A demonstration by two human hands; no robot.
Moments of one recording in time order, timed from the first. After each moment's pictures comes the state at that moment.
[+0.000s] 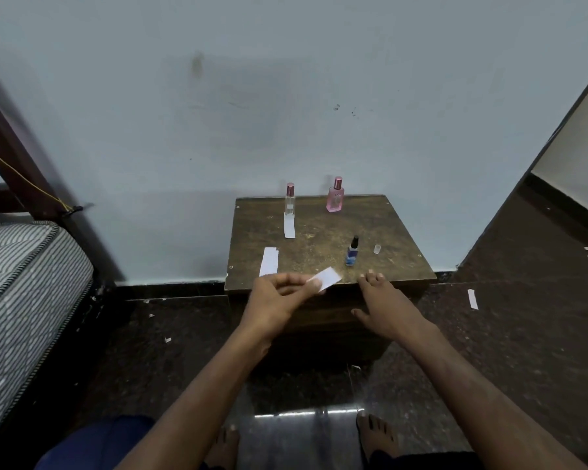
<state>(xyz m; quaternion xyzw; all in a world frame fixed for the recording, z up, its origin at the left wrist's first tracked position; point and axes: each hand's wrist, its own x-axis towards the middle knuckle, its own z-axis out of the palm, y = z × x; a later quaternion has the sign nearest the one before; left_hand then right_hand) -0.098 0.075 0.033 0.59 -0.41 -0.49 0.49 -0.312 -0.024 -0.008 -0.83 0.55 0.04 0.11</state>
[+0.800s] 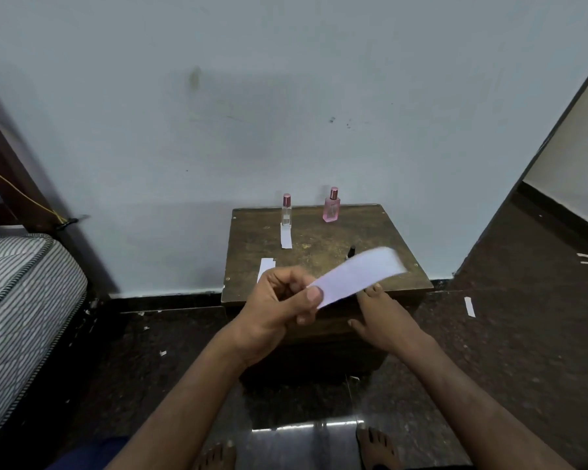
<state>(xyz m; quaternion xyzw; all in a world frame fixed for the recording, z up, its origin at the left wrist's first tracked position) -0.094 0.081 0.061 0.31 -0.46 -0.61 0.57 -0.310 -0.025 -0.013 -0.83 0.55 0.03 0.09</state>
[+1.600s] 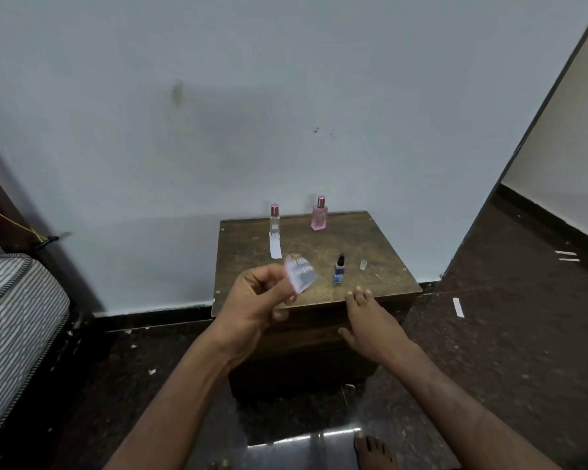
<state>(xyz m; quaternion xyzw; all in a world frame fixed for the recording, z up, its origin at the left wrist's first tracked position) -0.073 0.069 0.067 0.37 -0.45 -0.61 0.54 -0.304 -0.020 -0.016 -0.82 0.57 0.03 0.08</state>
